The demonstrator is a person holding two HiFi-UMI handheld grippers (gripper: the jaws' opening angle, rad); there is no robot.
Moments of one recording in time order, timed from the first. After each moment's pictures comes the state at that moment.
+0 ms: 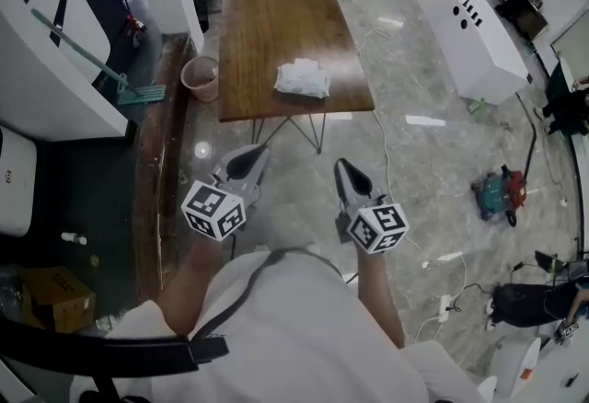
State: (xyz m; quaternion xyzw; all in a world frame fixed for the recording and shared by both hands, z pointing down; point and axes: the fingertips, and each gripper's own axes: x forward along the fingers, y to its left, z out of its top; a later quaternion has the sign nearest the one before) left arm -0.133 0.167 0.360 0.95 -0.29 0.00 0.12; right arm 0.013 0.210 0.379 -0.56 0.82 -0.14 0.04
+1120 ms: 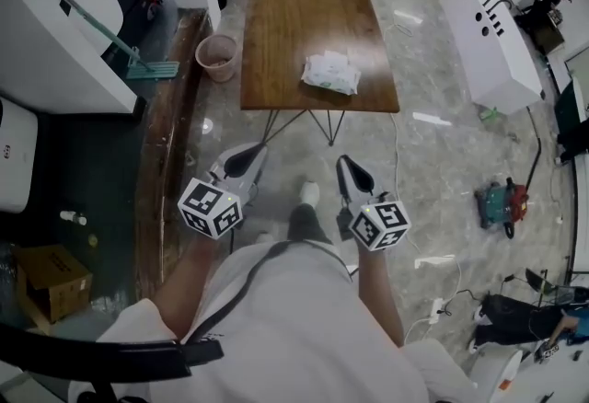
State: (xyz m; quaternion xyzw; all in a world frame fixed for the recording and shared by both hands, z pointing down) left arm -0.208 0.136 0.395 0.93 -0.32 0.00 0.16; right arm -0.051 0.166 0.408 -0.53 0.83 -0.17 0.00
